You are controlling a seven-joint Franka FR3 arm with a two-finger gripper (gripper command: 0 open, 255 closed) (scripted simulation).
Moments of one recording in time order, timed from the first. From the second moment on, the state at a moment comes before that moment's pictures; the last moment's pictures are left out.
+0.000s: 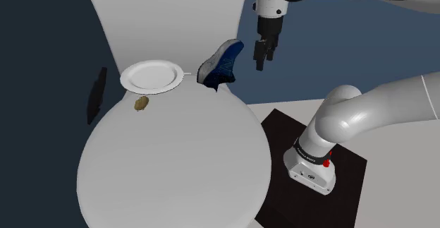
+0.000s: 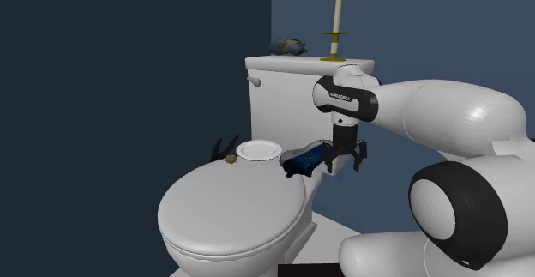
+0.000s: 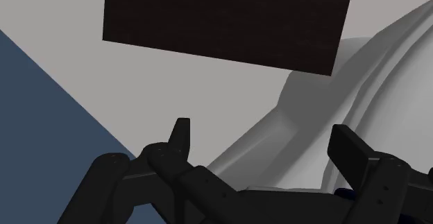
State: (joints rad) arm 0.02 -0.74 0.07 -2.40 0.04 1.51 -0.04
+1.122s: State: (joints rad) arm 0.14 -0.57 0.30 -2.37 0.16 1.89 0.13
